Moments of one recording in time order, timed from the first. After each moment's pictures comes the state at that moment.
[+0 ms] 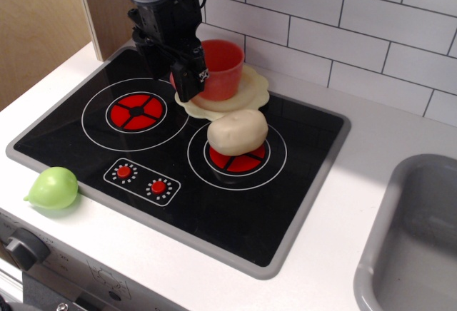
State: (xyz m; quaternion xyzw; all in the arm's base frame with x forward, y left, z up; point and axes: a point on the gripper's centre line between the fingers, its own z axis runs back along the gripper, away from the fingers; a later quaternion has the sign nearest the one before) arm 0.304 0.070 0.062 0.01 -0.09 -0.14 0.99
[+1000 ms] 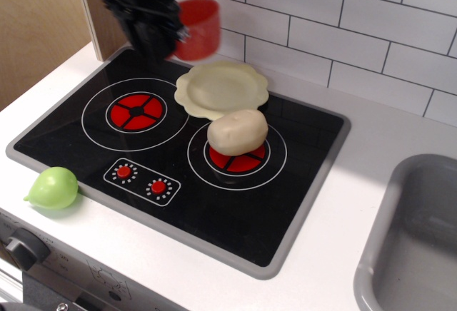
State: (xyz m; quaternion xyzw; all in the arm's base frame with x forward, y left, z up) arm 0.284 0.092 0.111 -0.02 -0.12 -0.08 0.99
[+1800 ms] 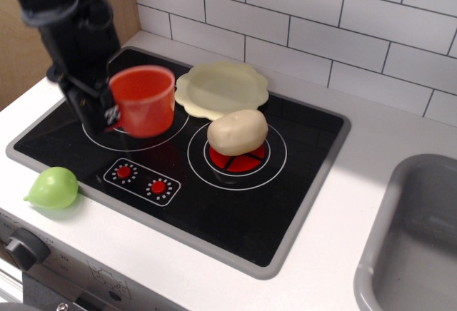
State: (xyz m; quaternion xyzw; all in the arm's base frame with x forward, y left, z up) arm 0.204 0.091 0.079 -0.01 -0.06 -0.18 0.98
